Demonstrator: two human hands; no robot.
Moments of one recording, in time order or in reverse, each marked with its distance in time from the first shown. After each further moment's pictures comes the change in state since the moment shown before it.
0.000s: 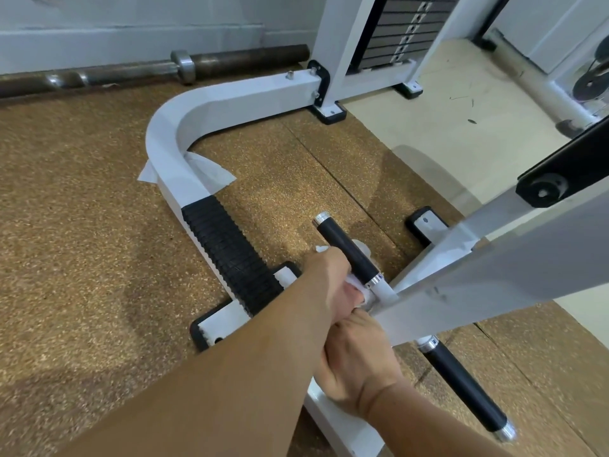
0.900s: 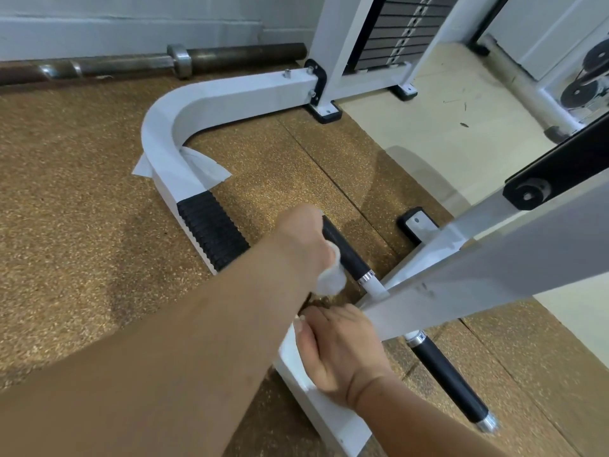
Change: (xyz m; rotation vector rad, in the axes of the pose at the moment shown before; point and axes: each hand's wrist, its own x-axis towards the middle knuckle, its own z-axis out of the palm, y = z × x) left_hand -0.085 0.050 0.006 1.140 0.382 0.422; right_hand -0.003 -0.001 0.002 -0.059 -0.129 0.141
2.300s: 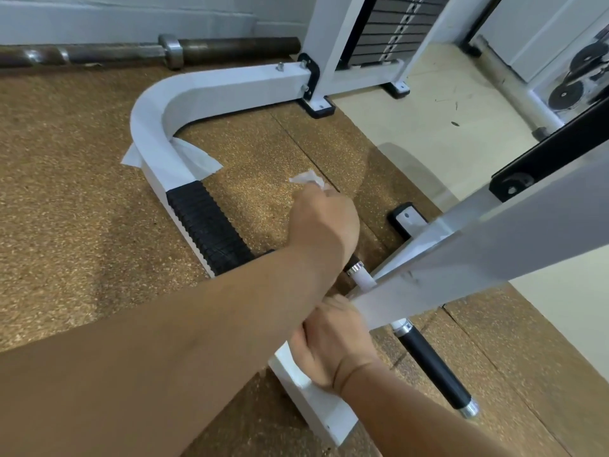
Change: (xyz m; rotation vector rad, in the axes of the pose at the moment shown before) left_hand -0.014 0.011 0.018 -0.049 0.149 0.282; right_hand -0.005 0.002 0.010 0.209 -0.060 0.121
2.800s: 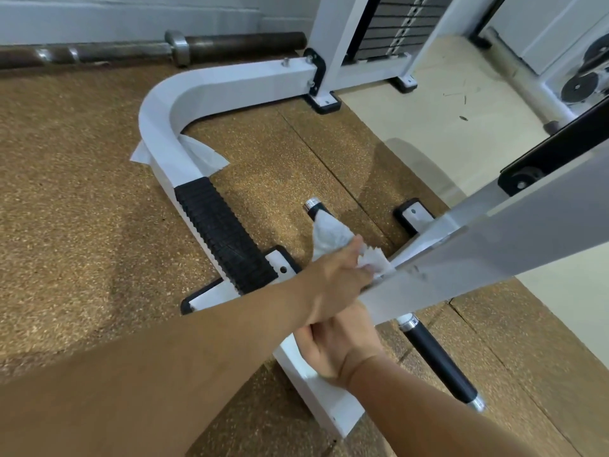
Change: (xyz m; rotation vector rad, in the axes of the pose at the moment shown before) left_hand -0.039 -0.049 0.017 -0.344 -0.620 0.007; right_hand 0.005 -0.003 -0.009 -0.351 -0.134 -0.162
